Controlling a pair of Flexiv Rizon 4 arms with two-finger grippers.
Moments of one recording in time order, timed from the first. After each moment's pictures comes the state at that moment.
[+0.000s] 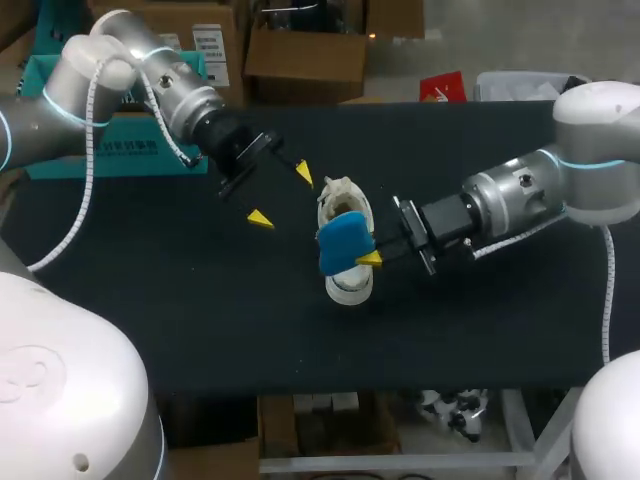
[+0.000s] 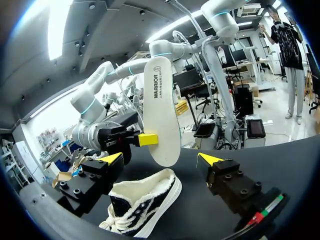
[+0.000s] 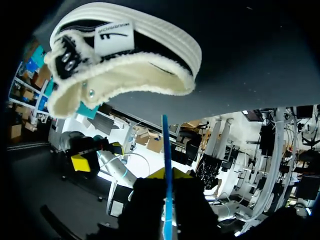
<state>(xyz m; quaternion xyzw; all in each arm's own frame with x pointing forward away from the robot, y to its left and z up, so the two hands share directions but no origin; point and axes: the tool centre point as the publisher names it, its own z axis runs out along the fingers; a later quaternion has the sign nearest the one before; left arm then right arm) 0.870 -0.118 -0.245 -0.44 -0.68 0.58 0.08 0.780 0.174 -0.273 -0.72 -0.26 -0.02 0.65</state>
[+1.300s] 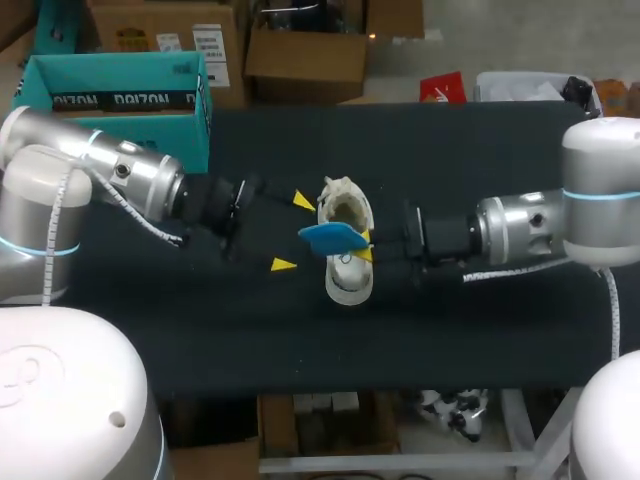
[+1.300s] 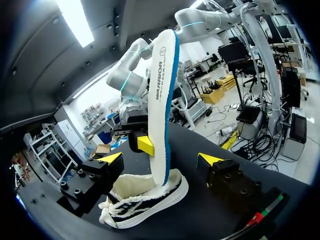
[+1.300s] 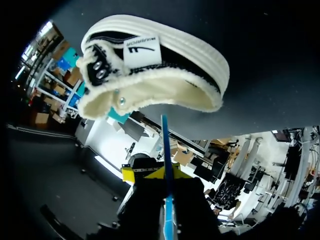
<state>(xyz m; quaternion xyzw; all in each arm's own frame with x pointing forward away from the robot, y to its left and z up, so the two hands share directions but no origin) 0.819 -0.135 -0.260 -0.29 -0.76 0.57 -0.12 0.803 0.184 -0.281 -0.73 -0.21 -0.18 0.63</state>
